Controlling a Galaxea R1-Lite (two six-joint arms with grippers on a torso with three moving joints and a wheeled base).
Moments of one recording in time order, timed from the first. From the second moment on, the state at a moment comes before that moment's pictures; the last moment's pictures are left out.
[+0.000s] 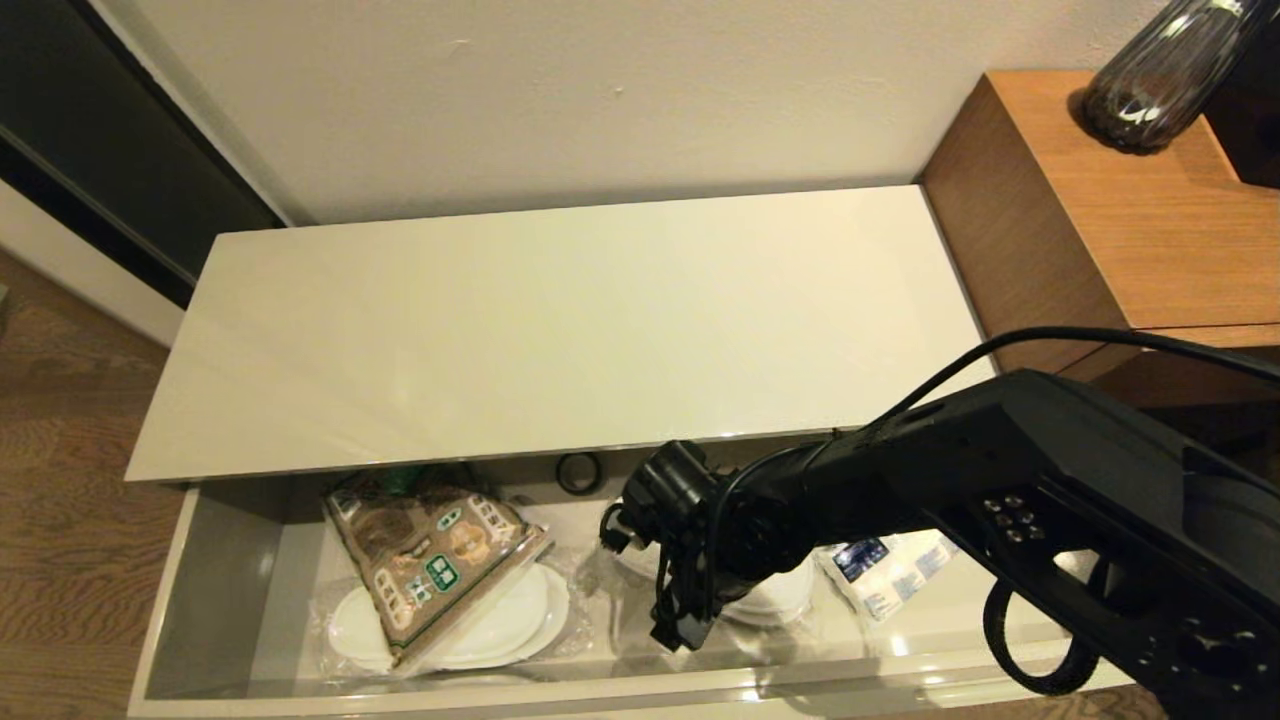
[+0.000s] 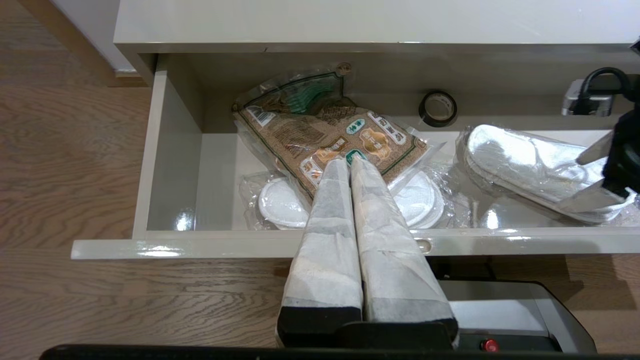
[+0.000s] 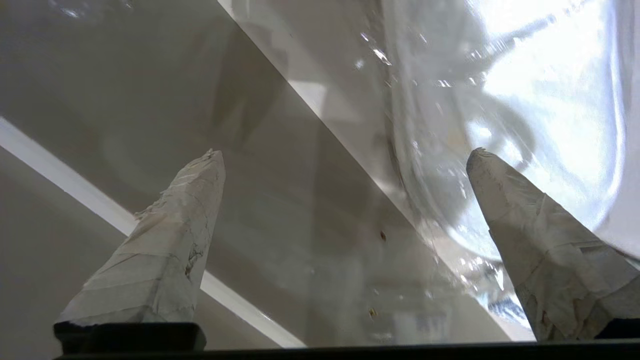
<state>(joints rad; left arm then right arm) 0.00 0.00 0.00 -0.01 0.00 -0.04 0.79 2.38 -1.55 0.34 -0.14 -0.24</state>
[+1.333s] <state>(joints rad) 0.00 0.00 0.00 -0.01 0.00 -0.04 0.71 2.30 -1.46 0.33 -0.14 -0.23</state>
